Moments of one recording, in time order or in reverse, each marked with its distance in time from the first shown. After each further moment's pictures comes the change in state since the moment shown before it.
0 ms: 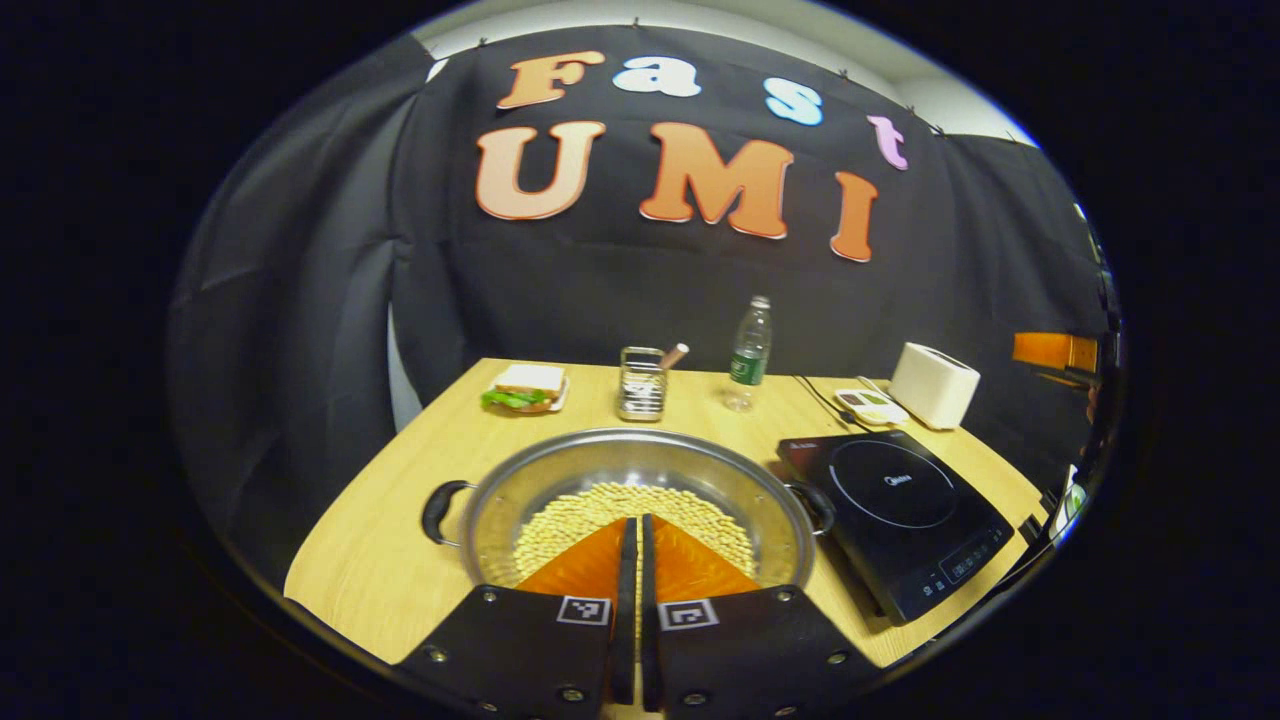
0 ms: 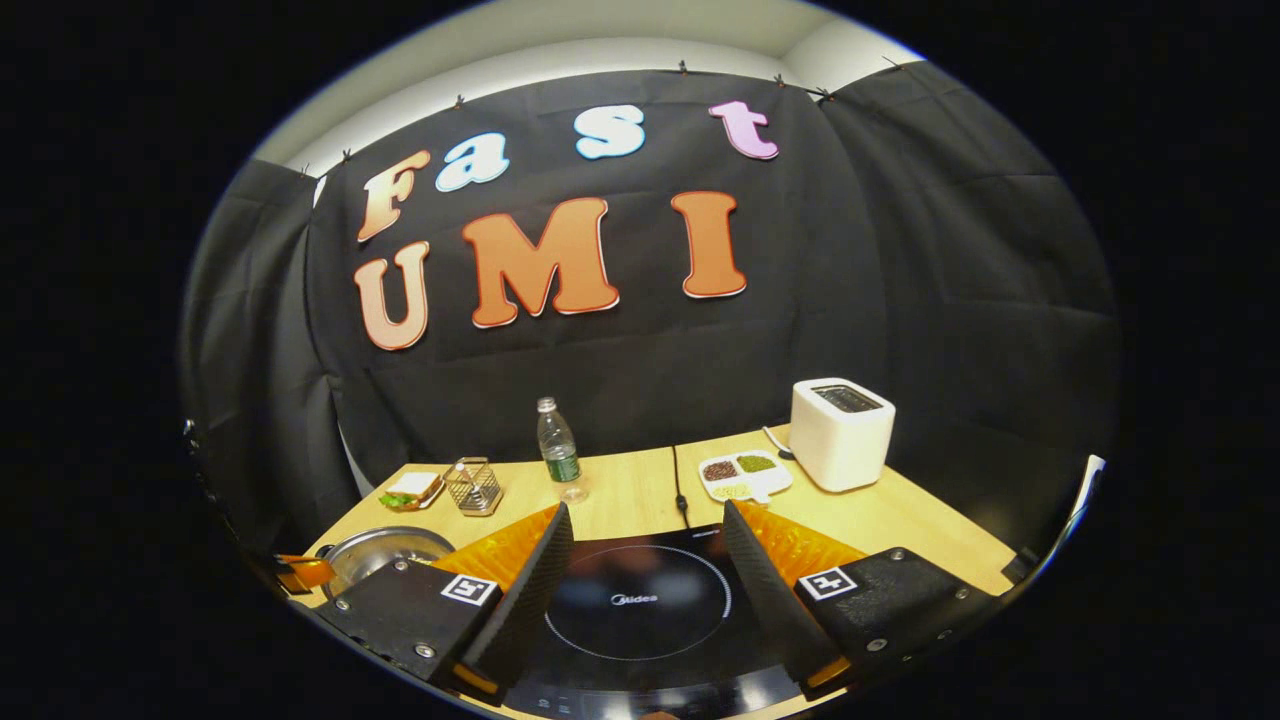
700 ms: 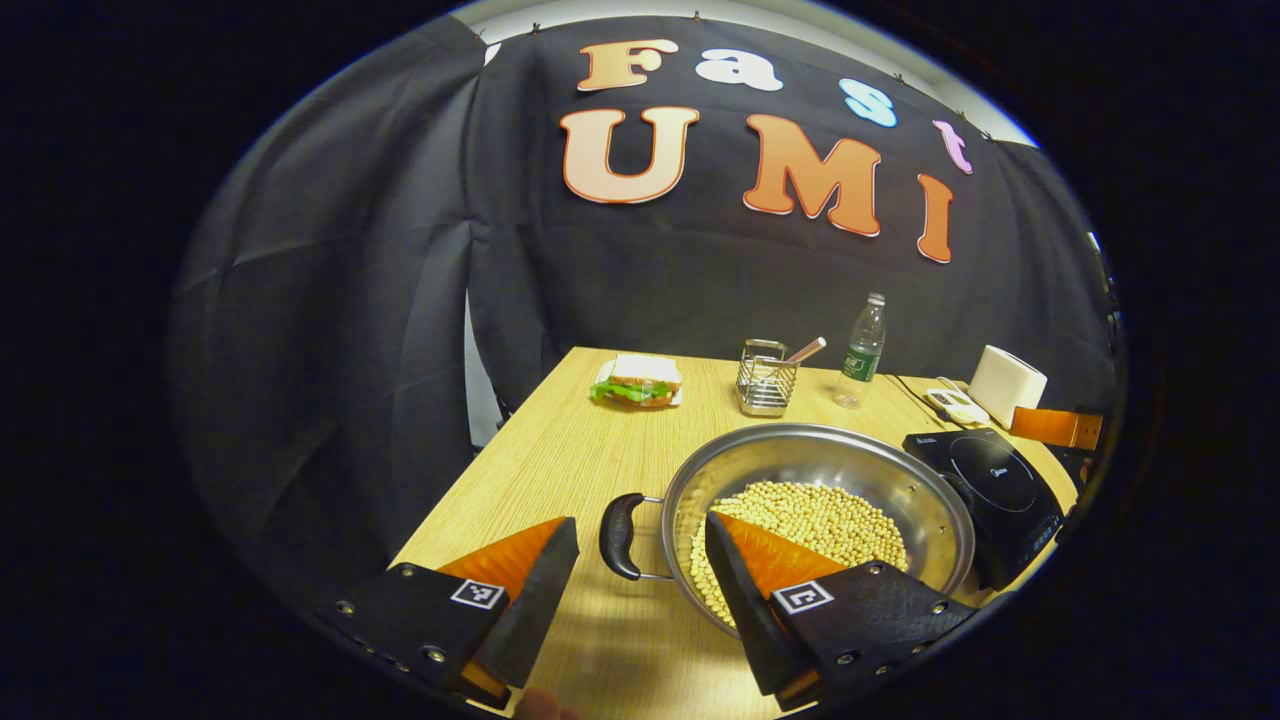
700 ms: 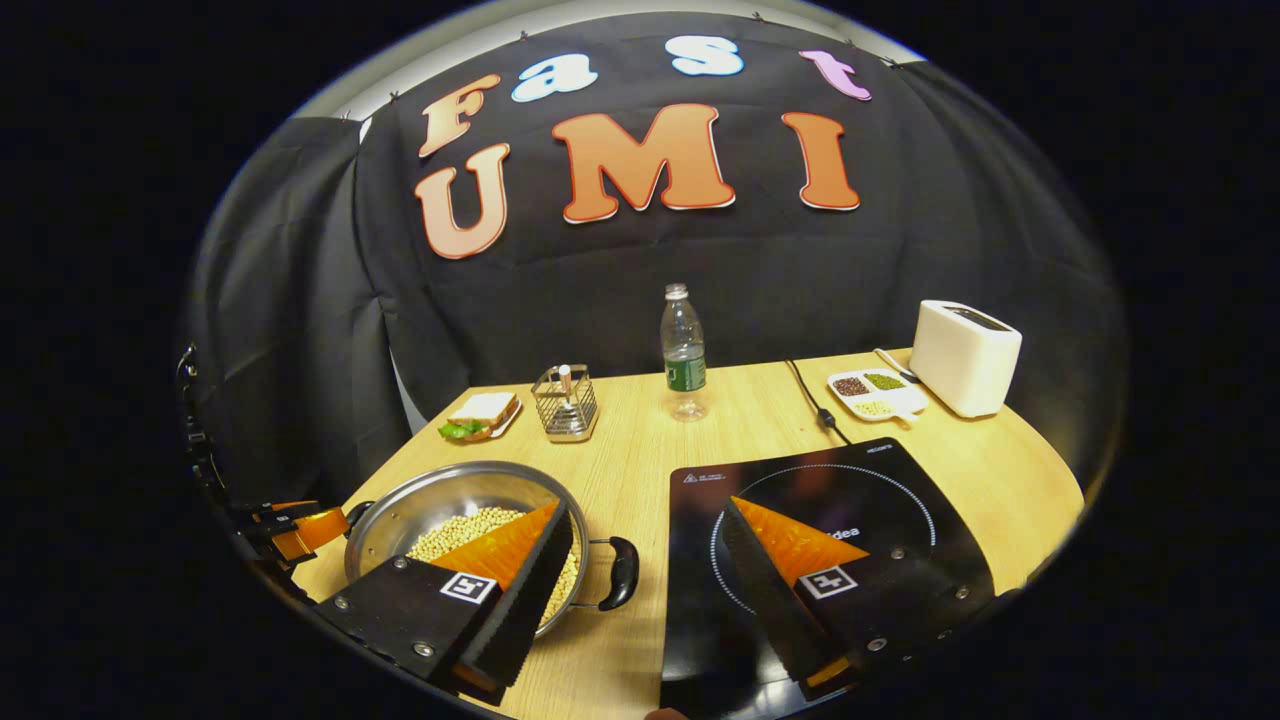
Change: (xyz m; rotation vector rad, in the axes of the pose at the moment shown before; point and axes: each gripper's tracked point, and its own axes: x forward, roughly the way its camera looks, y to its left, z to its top) left arm 0.034 0.121 -0.026 -0.010 0.073 0.117; right arm 0.043 0.154 -0.111 -0.058 0.224 0.140
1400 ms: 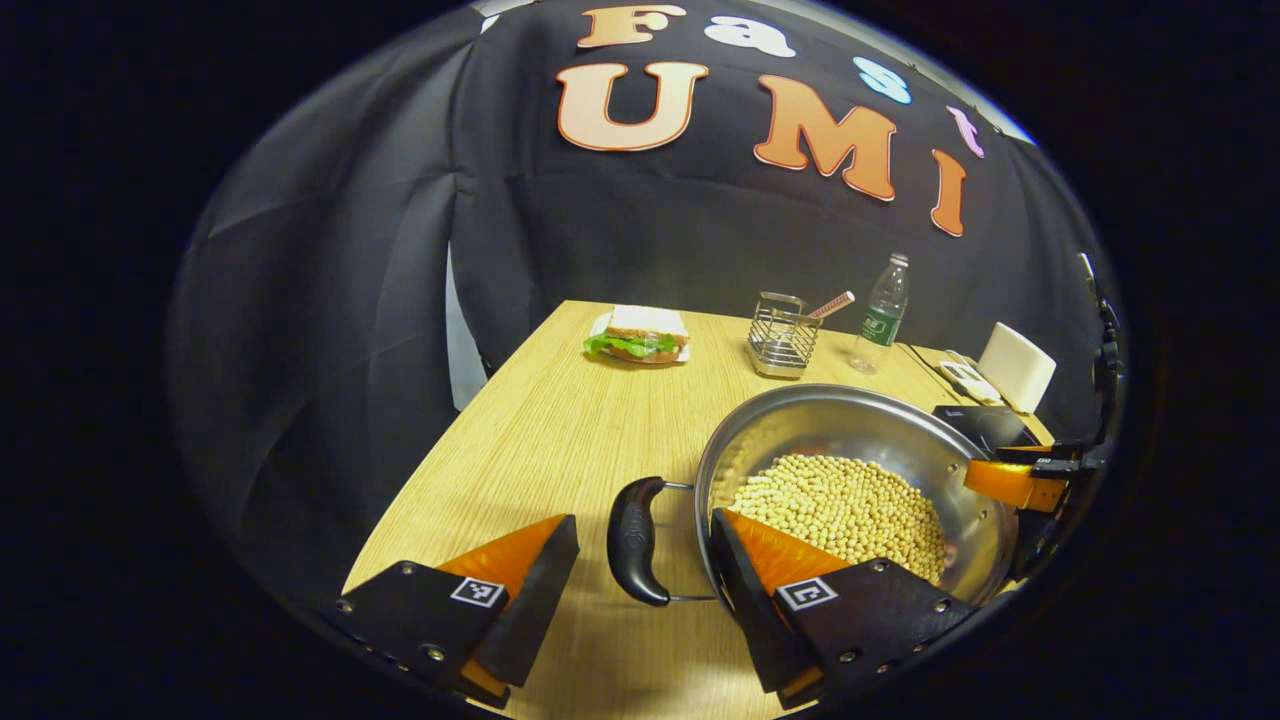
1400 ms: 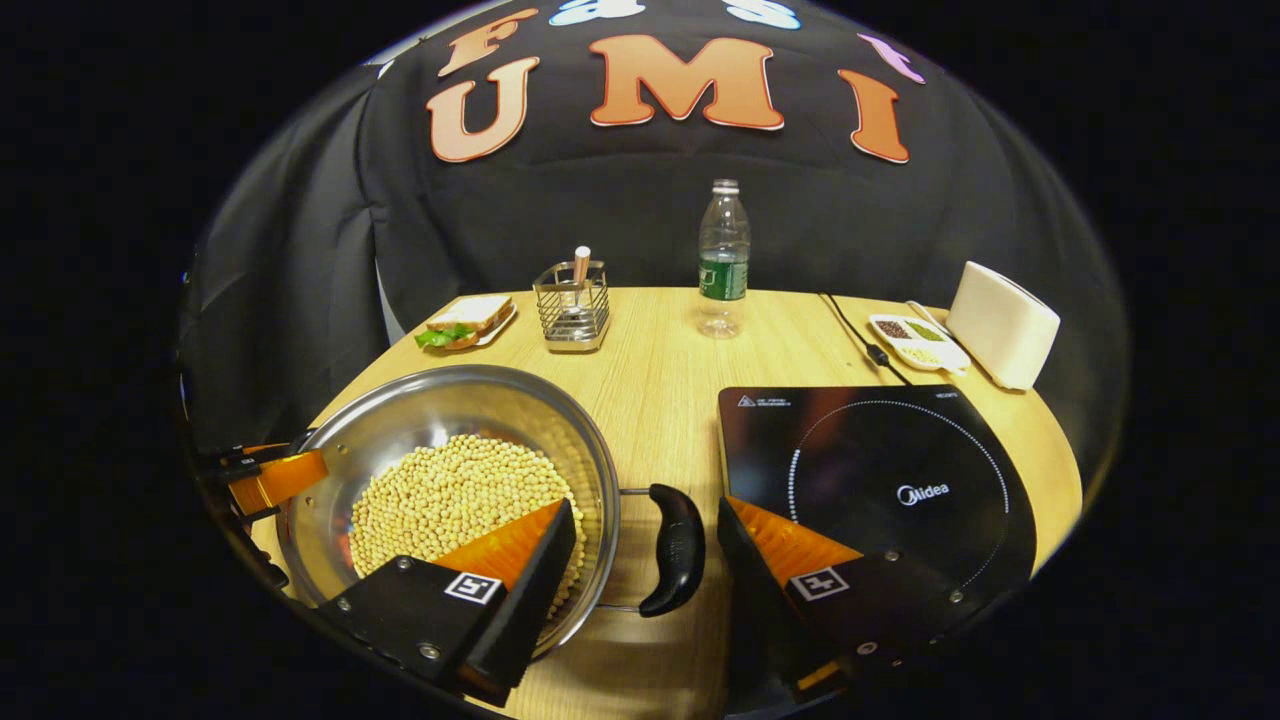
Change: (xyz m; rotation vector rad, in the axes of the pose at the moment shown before) left arm 0.045 0.001 -0.027 0.005 0.110 -0.038; right arm 0.052 0.031 -0.072 -0.083 0.217 -0.014
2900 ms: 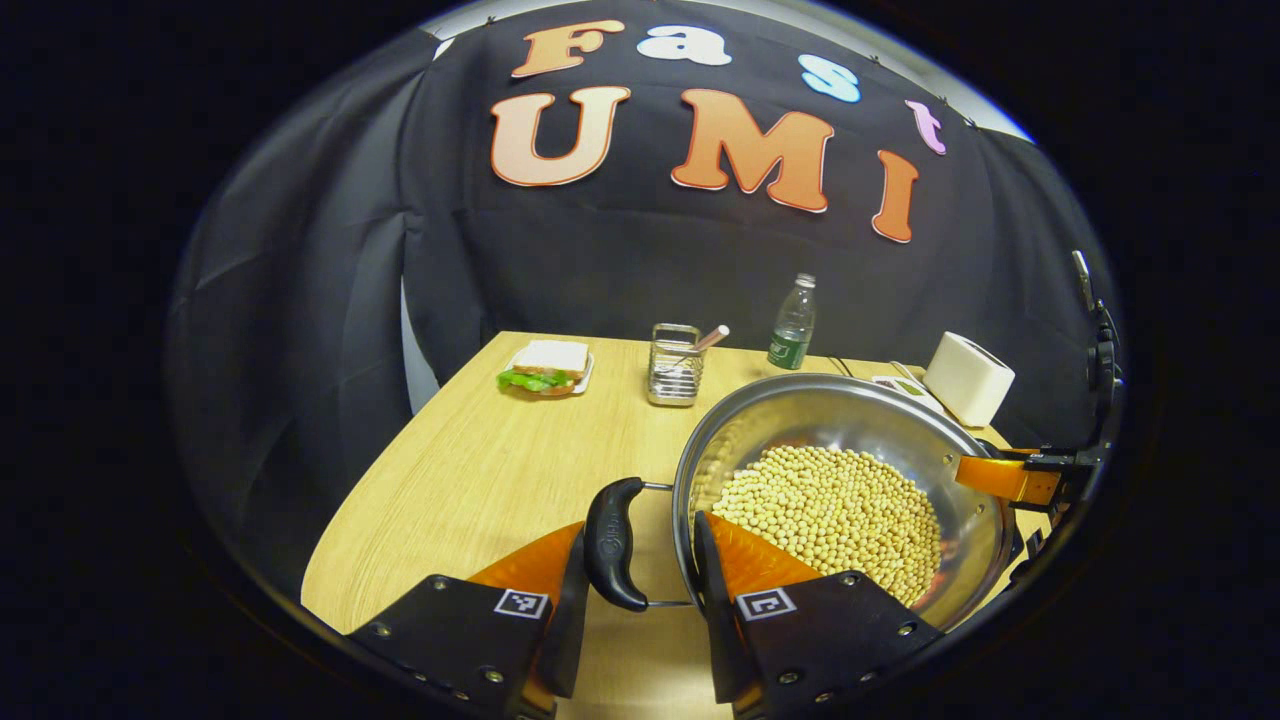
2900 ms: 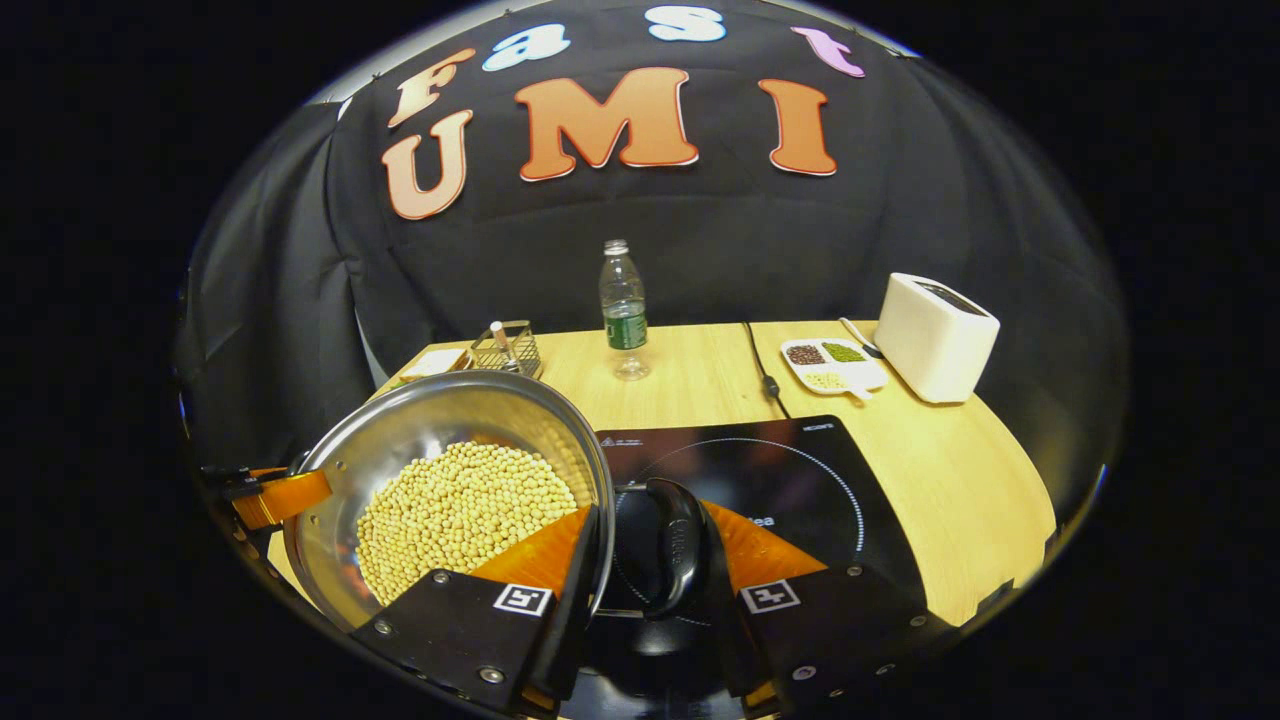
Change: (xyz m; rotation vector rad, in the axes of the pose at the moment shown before) left arm -0.052 -0.147 0.048 0.042 -0.050 -0.054; right arm -0.079 -0.132 0.042 0.078 -0.089 -0.045
